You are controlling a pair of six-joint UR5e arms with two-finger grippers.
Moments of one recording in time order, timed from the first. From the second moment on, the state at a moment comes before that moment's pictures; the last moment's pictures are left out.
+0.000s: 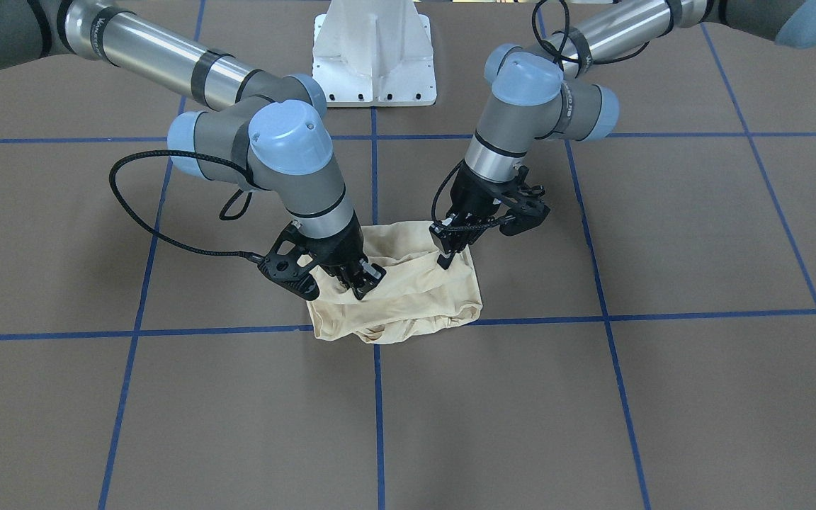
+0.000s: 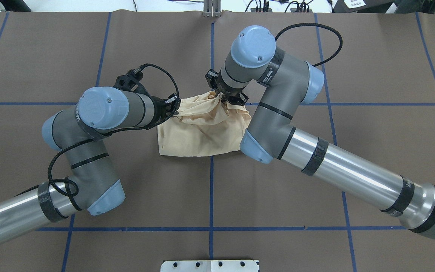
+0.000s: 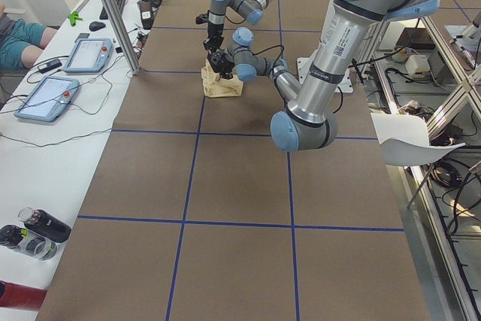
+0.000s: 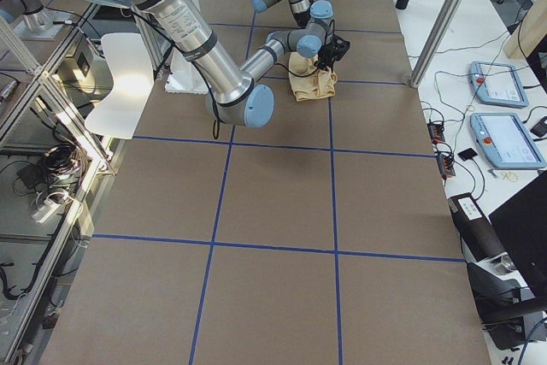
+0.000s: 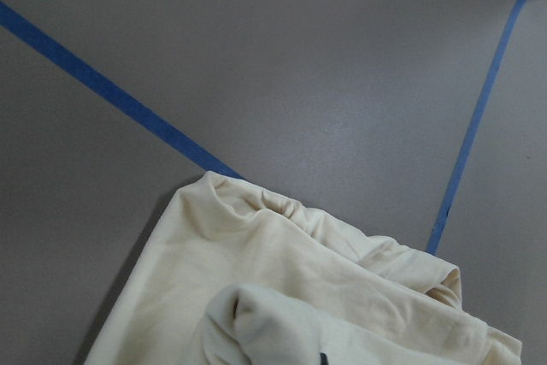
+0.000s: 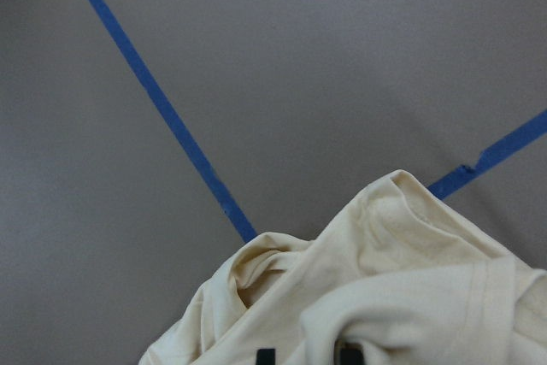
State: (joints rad) left arm -0.57 -2.13 -1.61 -2.12 -1.66 -1.85; right arm 0.66 -0.73 1.34 -1.25 1.91 1.80
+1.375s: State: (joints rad) left arm -0.73 -1.98 -1.75 -2.07 -1.78 -1.64; right arm 0.50 -0.72 1.51 -1.49 1.75 1.51
